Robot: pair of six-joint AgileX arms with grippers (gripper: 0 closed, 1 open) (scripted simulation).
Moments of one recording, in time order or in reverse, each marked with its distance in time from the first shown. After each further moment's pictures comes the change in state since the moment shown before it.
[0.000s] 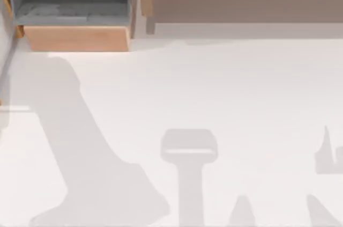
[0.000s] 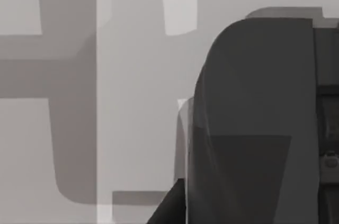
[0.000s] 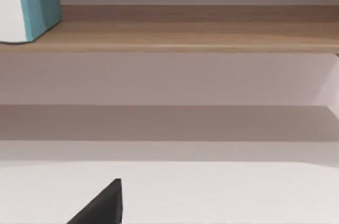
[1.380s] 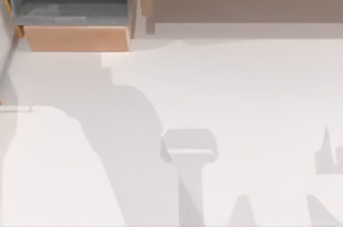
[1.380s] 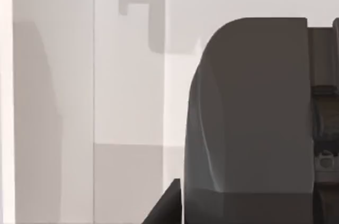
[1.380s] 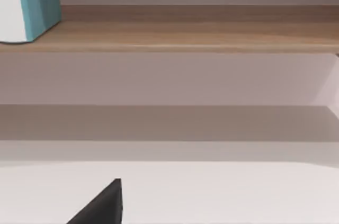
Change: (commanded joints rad) left arm 0.019 -0.376 -0.199 0.074 -0.004 0.062; right arm 0.000 0.000 0.000 0.000 0.000 0.000
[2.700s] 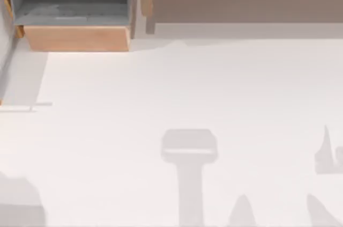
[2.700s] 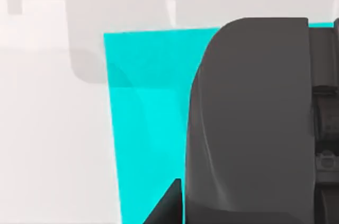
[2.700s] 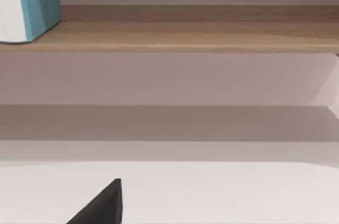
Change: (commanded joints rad) left arm 0.214 -1.044 -1.572 0.272 0.028 0.244; right arm 0.000 0.000 0.000 0.000 0.000 0.000
